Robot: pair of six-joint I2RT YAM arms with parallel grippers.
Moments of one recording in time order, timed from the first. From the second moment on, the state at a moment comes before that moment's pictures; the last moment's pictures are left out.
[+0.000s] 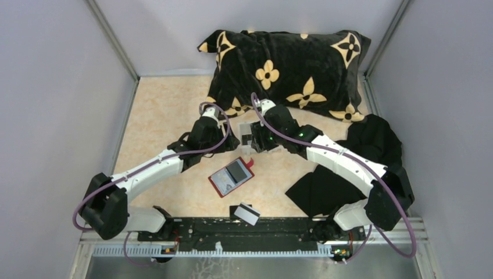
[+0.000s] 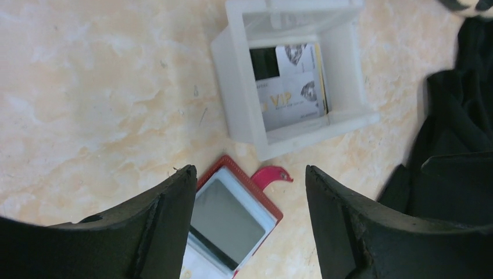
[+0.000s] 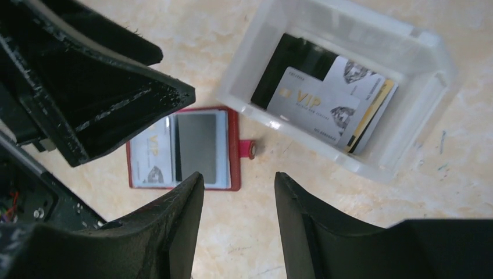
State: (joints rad) left arm -0.67 1.32 0.83 -0.11 -0.14 -0.66; right arm 0.75 1.38 1.11 -0.42 -0.02 0.28
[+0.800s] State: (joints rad) left arm -0.72 1.16 0.60 -0.35 0.30 -0.72; right arm 0.85 1.29 0.78 -0.41 -0.33 0.32
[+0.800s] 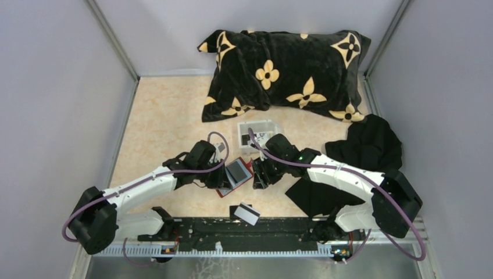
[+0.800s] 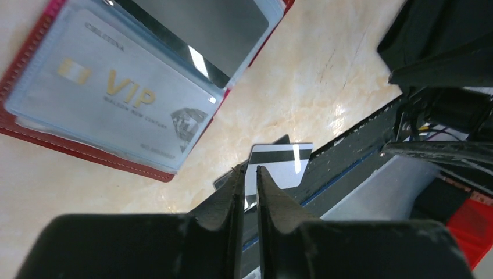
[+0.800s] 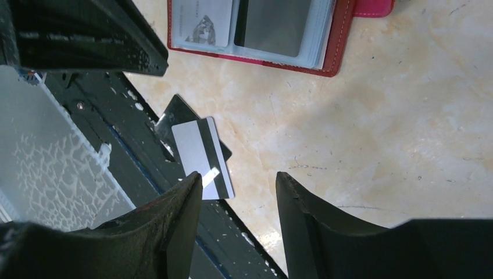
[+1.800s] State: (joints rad) left arm -0.96 1.19 0.55 -0.52 0.20 -0.83; right arm 0.88 1.32 0.68 -0.34 -0.43 0.37
